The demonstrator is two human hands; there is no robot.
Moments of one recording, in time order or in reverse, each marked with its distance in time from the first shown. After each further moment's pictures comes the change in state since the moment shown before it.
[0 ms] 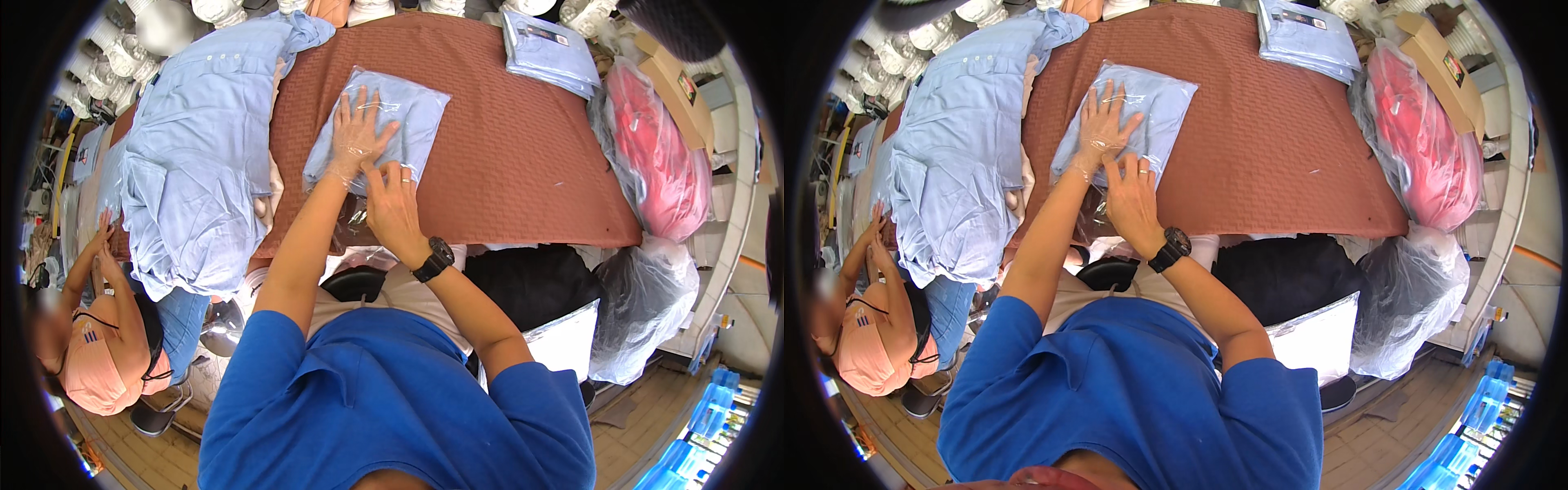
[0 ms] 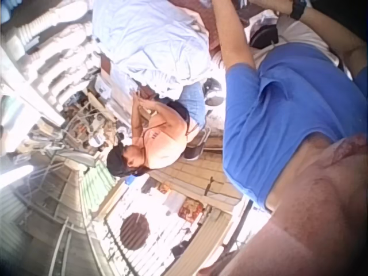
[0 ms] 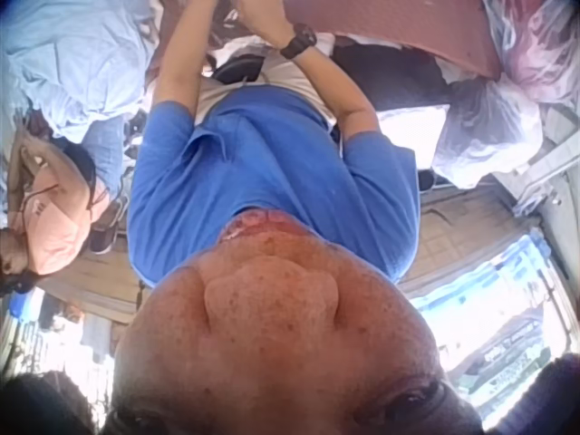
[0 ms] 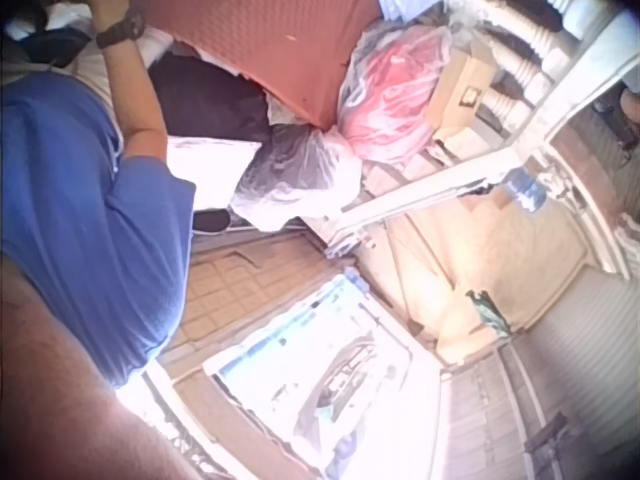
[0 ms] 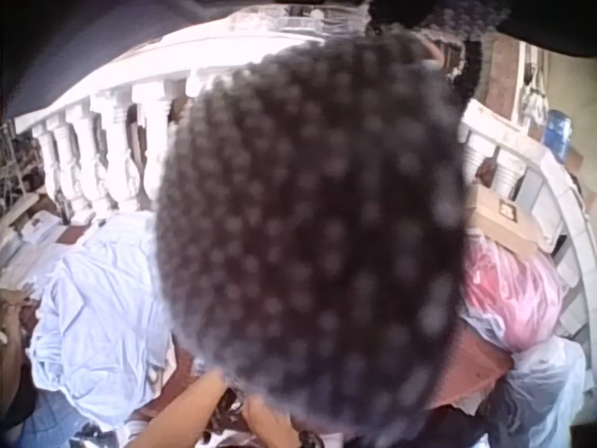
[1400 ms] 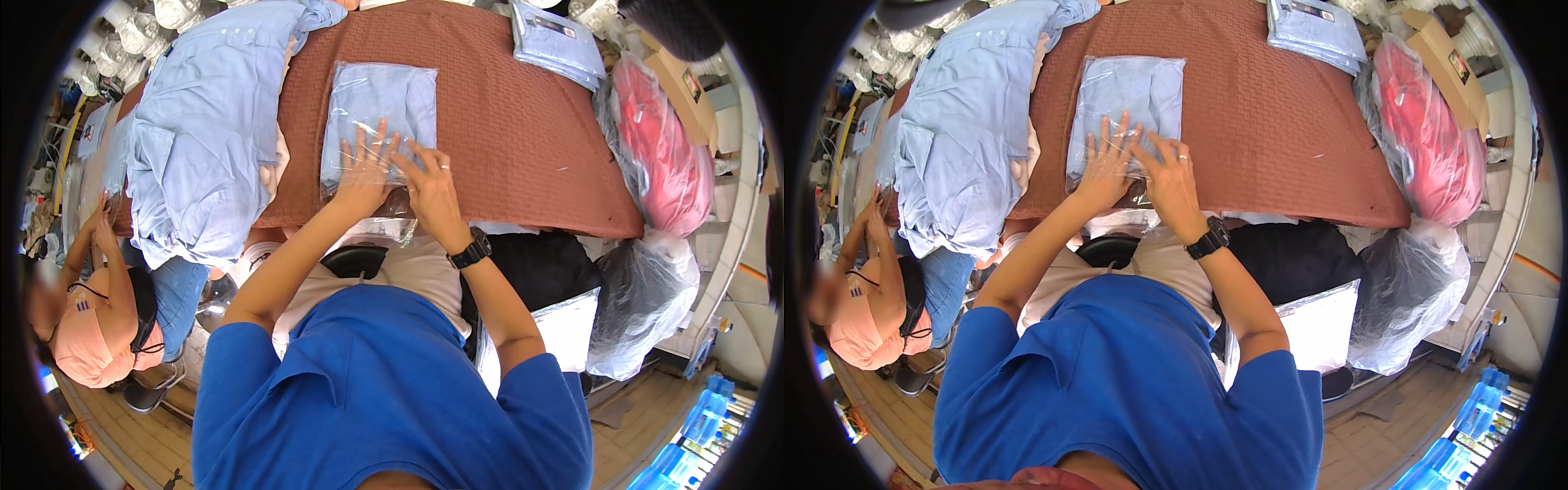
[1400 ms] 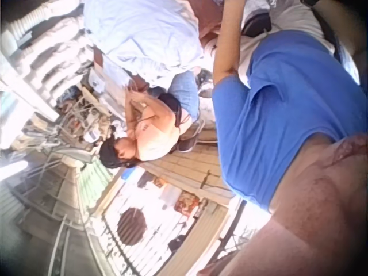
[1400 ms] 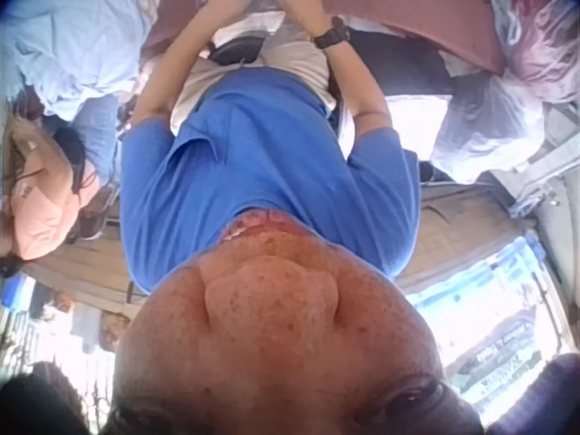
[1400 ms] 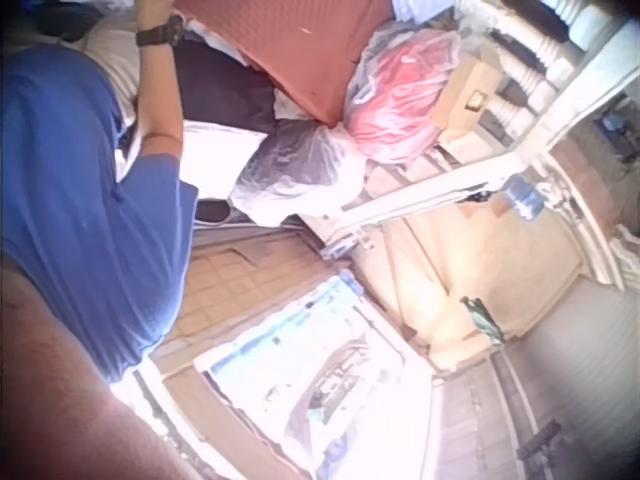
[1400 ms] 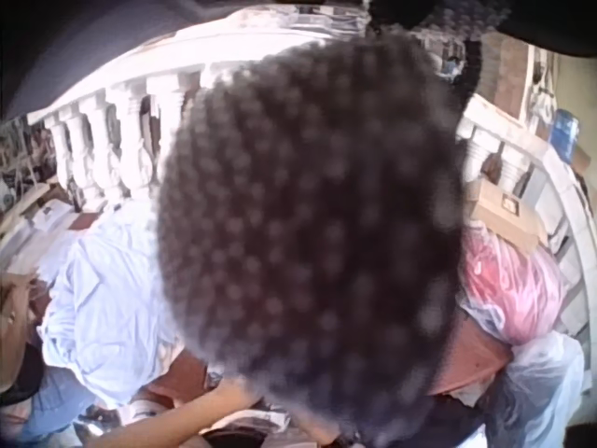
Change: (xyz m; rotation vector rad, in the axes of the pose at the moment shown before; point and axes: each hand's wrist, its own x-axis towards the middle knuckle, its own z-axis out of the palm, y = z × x) left_hand -0.111 0.057 -0.092 -0.054 -0.312 0.131; right_hand -0.032 0.040 -0.042 0.034 -0.051 -0.077
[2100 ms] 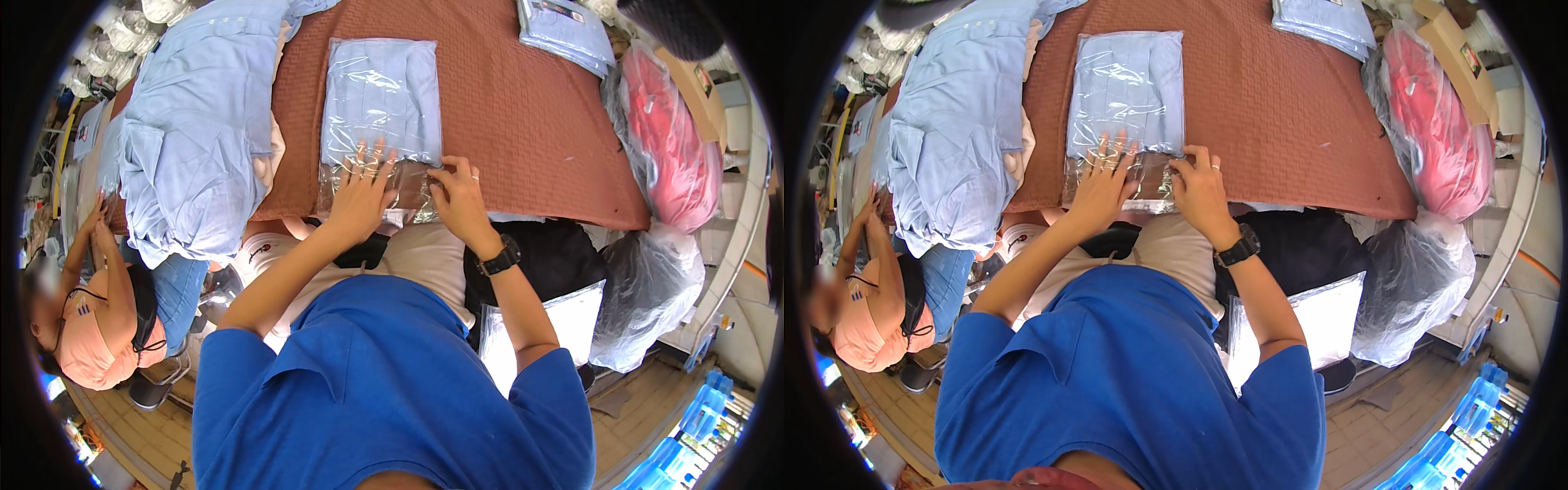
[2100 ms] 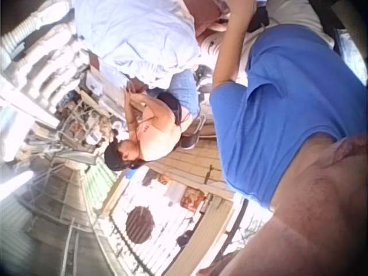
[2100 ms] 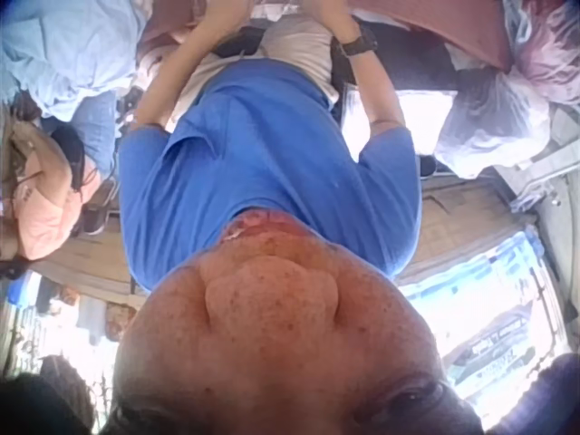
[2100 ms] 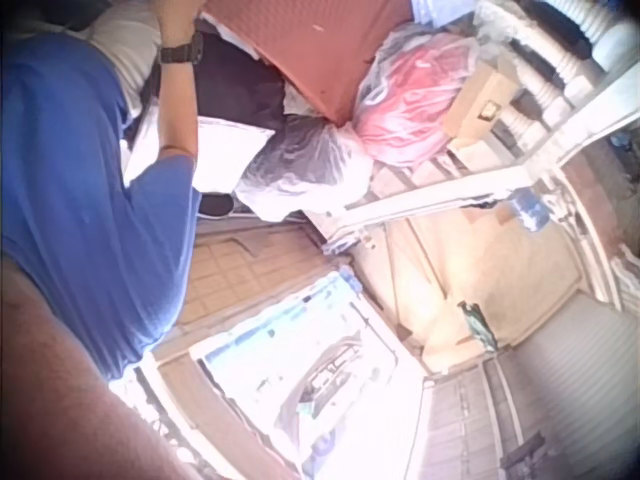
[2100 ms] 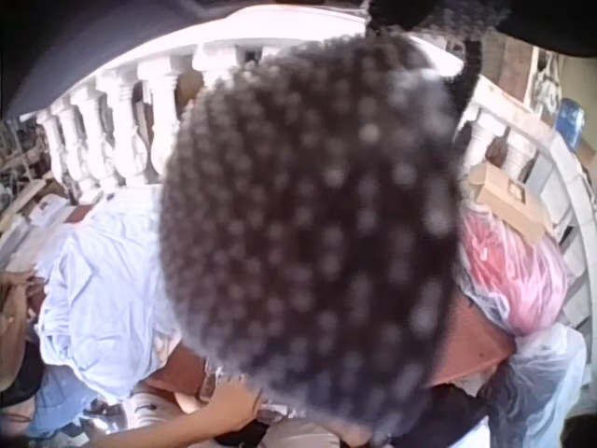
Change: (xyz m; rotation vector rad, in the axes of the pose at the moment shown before) left_hand -0.045 0.021 -0.016 -0.144 -0.080 -0.041; right_hand -0.041 0.025 -0.022 0.064 -0.055 0.164
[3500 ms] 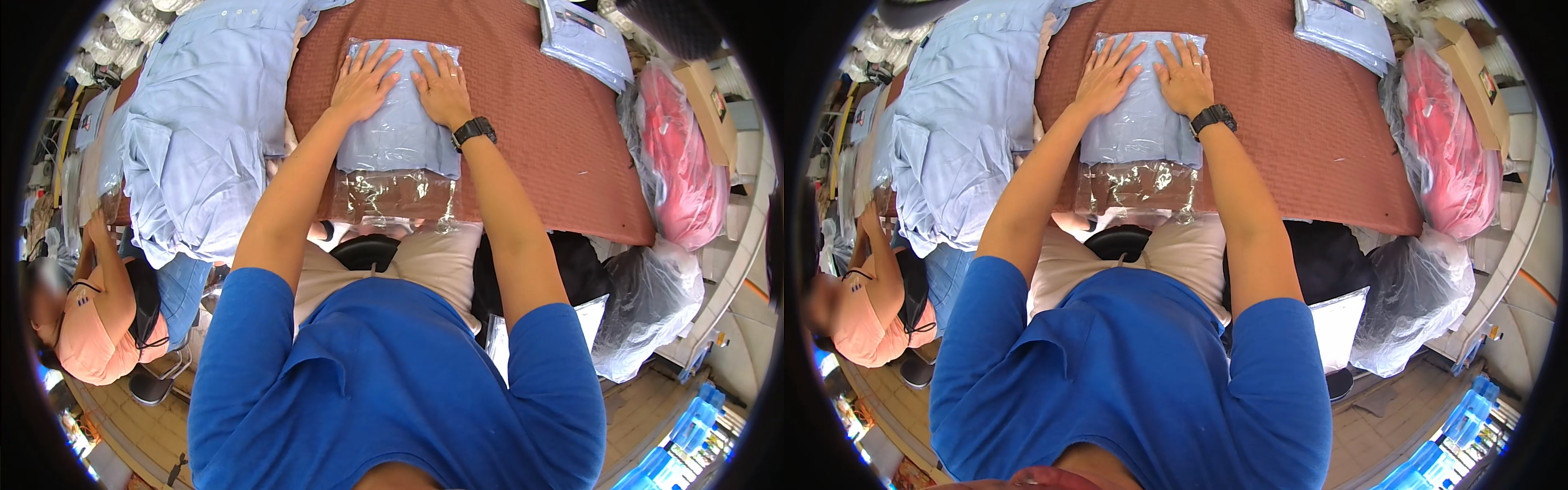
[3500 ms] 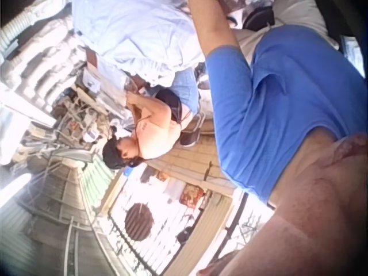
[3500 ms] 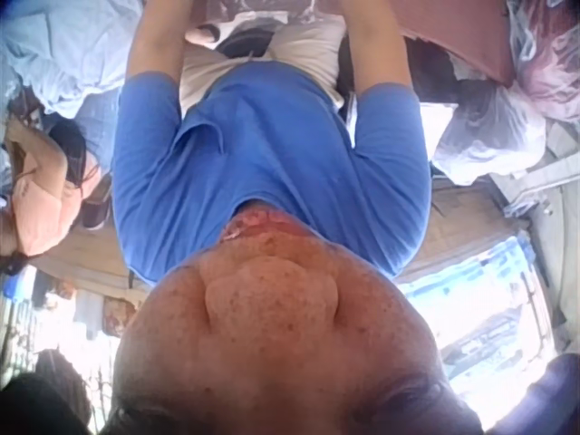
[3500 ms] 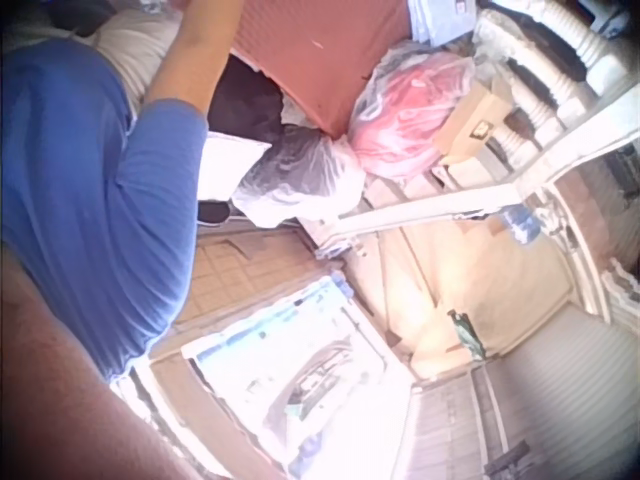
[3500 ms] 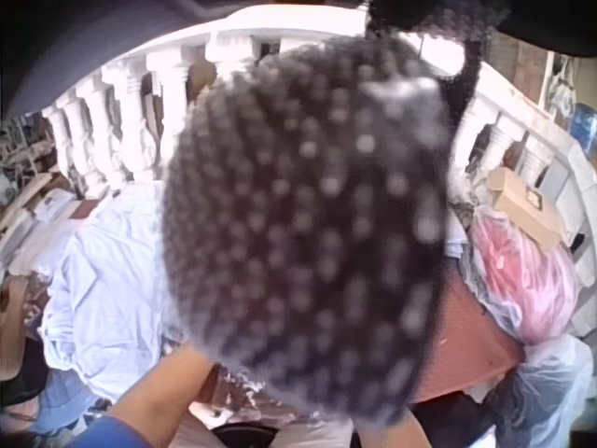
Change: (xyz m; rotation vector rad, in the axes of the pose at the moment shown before) left_hand 0.184 -0.145 0.020 0.133 0.231 -0.009; right_hand 0.207 0.072 0.091 -0.256 0.046 -0.068
